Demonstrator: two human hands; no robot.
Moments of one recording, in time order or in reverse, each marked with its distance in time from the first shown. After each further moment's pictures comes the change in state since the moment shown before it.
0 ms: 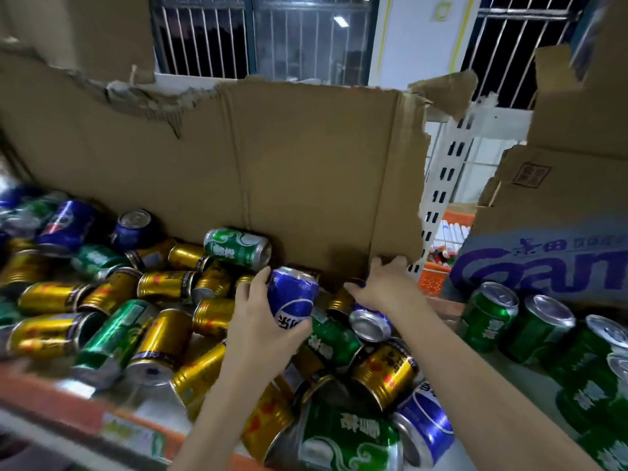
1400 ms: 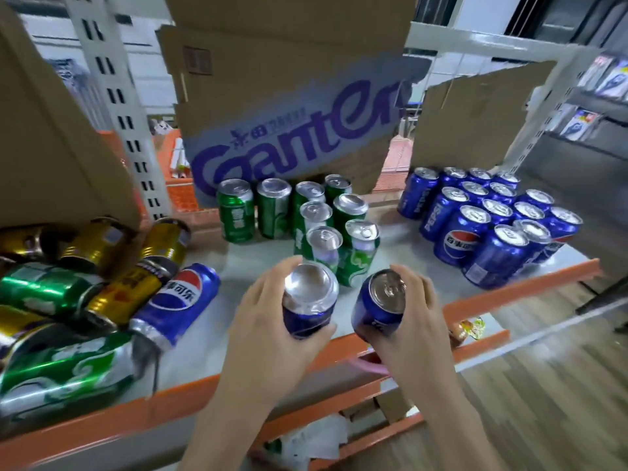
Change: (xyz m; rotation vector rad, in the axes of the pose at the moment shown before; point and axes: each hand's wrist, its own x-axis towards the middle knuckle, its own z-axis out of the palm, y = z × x) left_hand -0.191 0.143 0.152 -0.231 -0.384 0.550; right_hand -0.295 0.268 0.077 0.425 0.829 0.223
